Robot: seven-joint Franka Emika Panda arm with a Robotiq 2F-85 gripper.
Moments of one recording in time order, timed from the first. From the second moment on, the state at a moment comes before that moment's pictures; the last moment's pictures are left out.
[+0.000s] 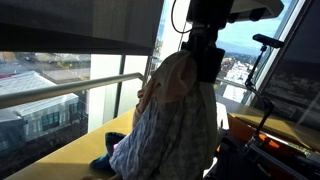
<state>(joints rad) 0.23 0.02 0.23 -2.02 -0.05 2.01 -0.30</state>
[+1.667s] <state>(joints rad) 0.19 0.32 0.18 -1.86 -0.16 2.06 -0.25</state>
